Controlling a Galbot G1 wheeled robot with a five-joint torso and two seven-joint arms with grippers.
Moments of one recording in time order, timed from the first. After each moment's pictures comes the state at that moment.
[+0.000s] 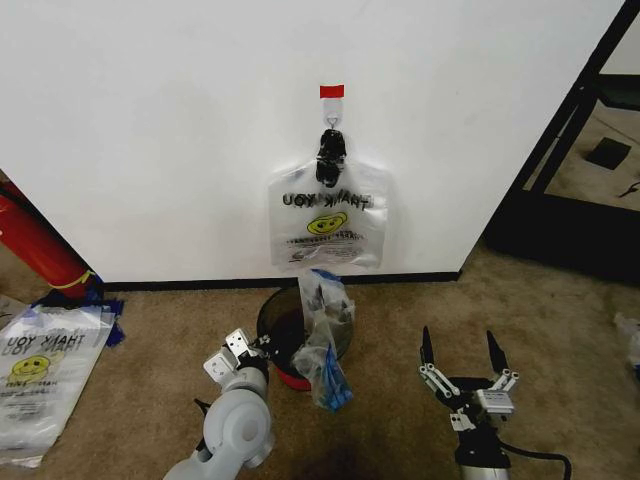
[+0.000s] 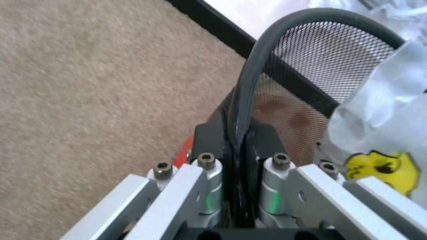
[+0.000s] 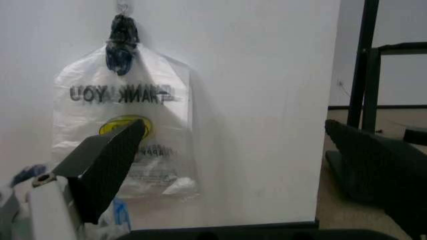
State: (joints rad) left arm 1.29 -1.25 -0.13 -2.02 -0.95 0.17 -0.83; right arm -1.88 1.45 0.41 2.17 -0.06 0.54 0.22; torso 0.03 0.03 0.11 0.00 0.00
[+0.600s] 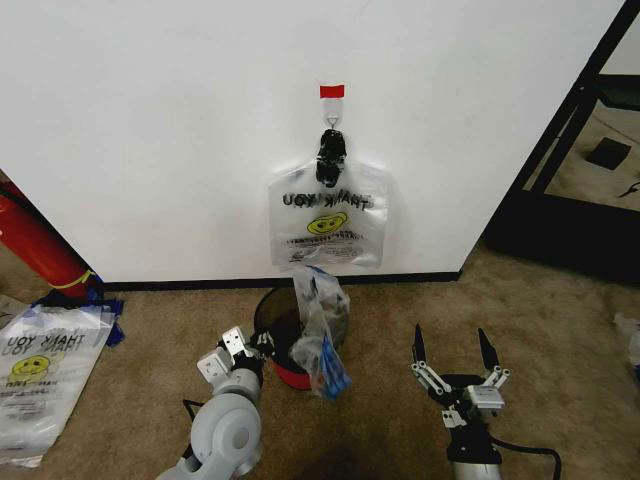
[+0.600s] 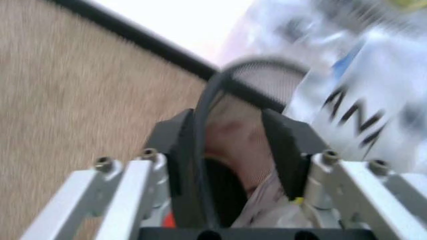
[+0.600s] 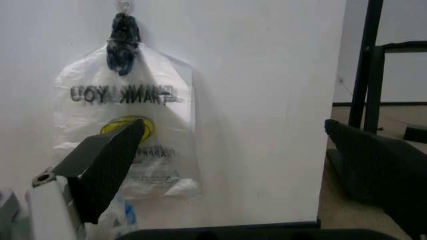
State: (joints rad) left arm 1.33 -1.20 -0.17 -2.15 -0.89 0.24 -0.71; right arm -1.86 1.43 0.38 2.22 -0.07 0.44 0.25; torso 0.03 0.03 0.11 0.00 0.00
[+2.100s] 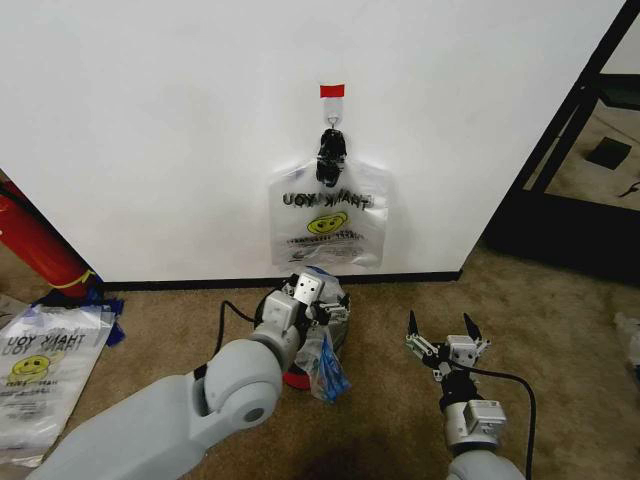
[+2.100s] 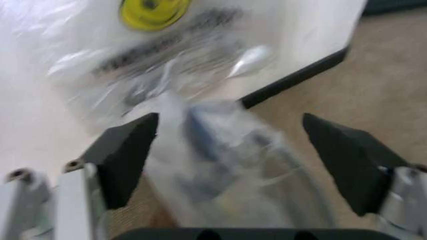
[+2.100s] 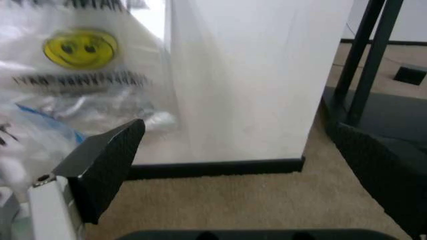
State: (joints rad) left arm 0.65 -0.88 0.41 -2.13 -0.87 0.57 -0.73; right arm -1.64 1.31 0.32 2.18 0.07 0.00 0.38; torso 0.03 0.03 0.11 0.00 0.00
